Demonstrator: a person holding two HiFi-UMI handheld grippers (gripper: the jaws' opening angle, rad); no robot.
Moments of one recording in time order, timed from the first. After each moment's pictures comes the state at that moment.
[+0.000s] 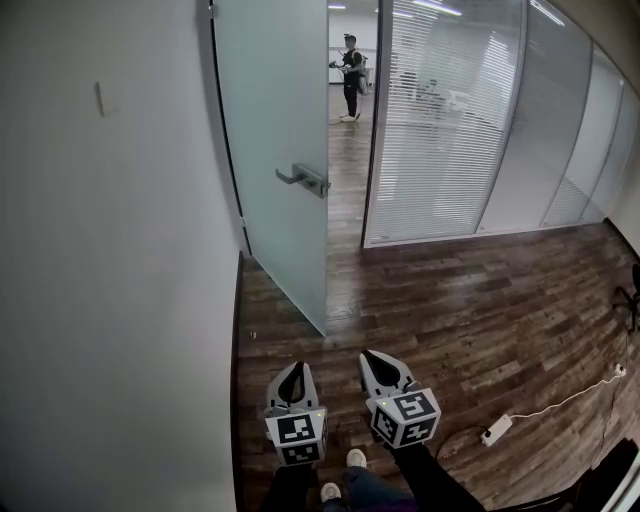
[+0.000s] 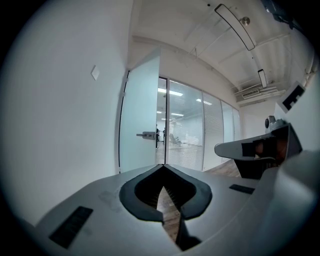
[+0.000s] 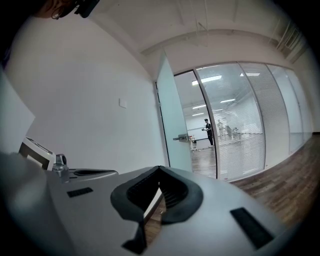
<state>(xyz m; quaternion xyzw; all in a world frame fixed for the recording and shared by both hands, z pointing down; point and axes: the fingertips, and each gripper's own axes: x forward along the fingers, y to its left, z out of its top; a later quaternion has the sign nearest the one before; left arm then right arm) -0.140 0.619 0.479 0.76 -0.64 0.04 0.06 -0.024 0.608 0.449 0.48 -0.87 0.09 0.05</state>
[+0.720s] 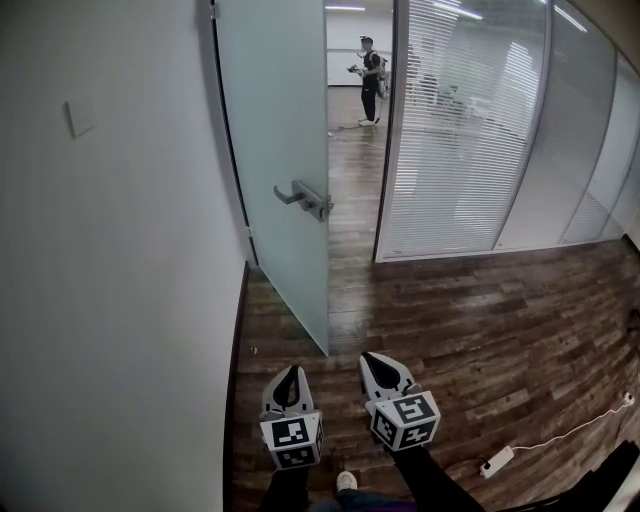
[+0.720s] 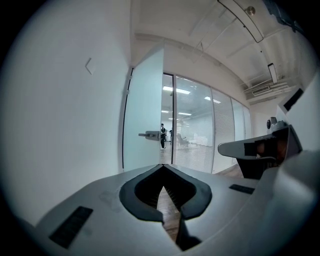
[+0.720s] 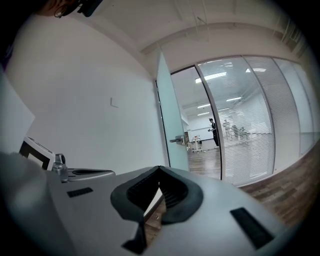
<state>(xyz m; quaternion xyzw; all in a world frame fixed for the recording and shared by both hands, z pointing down) -0.116 0.503 0.473 0.74 -0.67 0.03 0.07 0.006 0.480 0.447 0.45 -0.89 0.08 0.04</state>
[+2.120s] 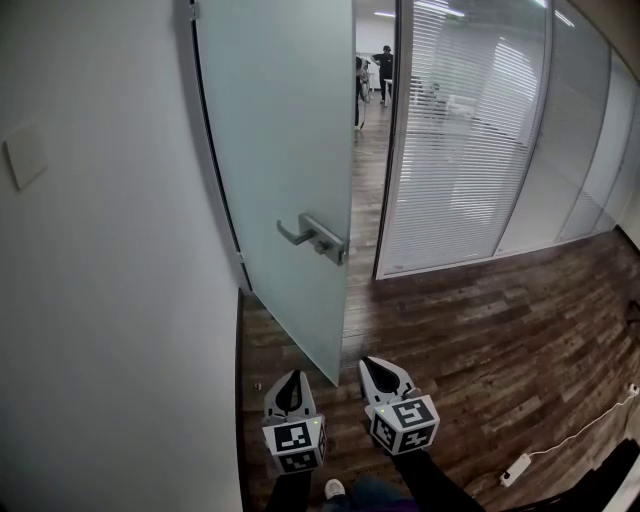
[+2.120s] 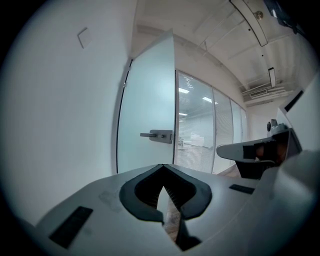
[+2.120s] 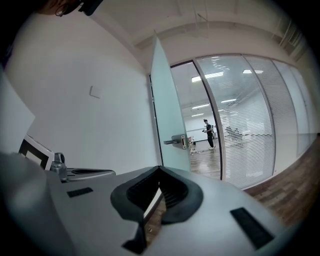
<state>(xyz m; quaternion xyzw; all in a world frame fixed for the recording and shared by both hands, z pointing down) -0.199 0.336 0.476 0.76 -0.64 0.03 0.08 -0.078 0.322 0.451 0.49 -0.87 0.09 0.04</state>
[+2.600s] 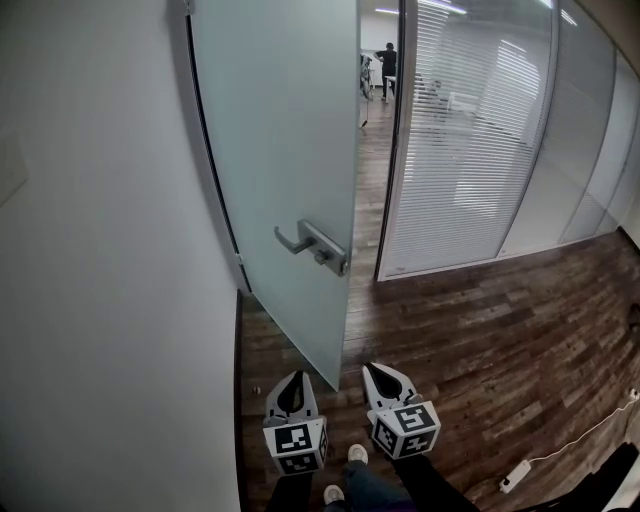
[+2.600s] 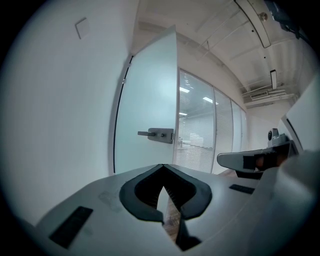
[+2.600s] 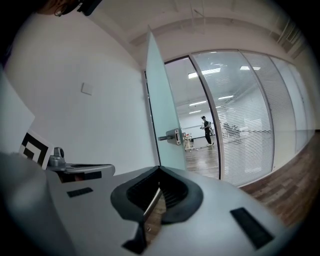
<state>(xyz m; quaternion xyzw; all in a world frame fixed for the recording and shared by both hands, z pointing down) -0.189 0.295 0.480 0.77 -0.63 0.03 0.09 -0.068 0.285 0.472 0.49 -0.86 0.10 0.05</state>
